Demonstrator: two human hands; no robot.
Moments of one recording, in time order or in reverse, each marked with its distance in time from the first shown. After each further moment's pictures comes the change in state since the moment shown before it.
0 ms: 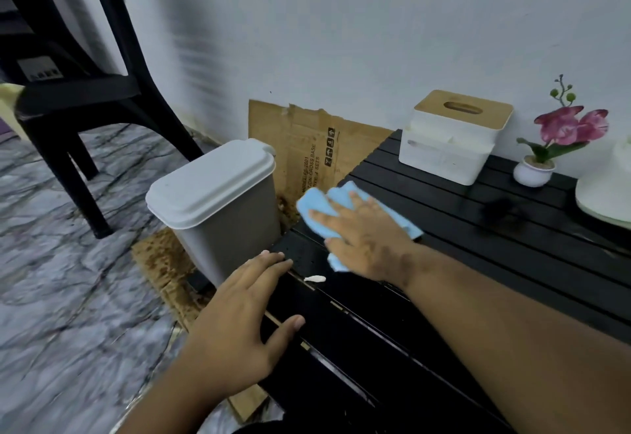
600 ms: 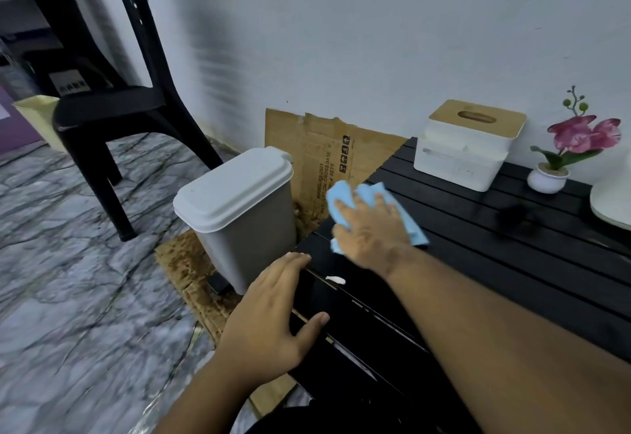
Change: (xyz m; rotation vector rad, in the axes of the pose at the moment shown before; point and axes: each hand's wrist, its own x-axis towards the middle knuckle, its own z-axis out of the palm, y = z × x) left_hand -0.001 -0.001 0.002 -0.053 0.037 -0.007; right_hand 0.023 -0.026 0.000 0.044 0.052 0.305
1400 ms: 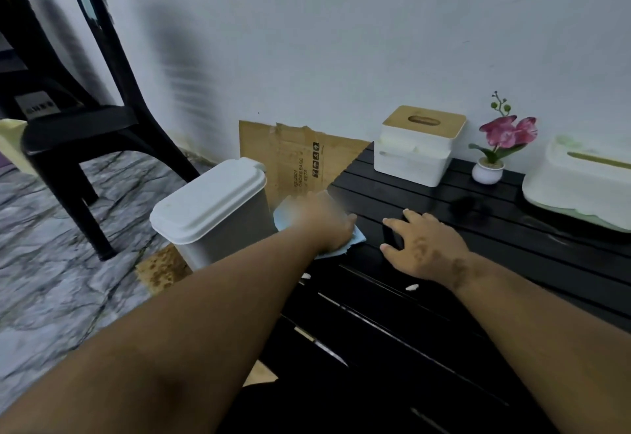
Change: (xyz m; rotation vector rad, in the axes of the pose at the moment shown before) left_hand 0.190 0.052 0.060 0.503 -0.434 -0.270; right_hand -0.089 0.097 -0.047 -0.031 -0.071 0.205
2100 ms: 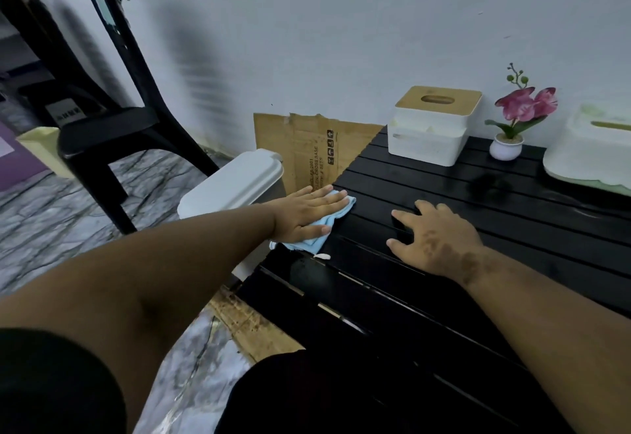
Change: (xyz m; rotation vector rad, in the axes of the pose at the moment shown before) left_hand -0.010 -0.108 -0.003 0.112 -0.019 0.812; right_hand -0.032 -0.022 0.001 0.005 -0.013 0.020
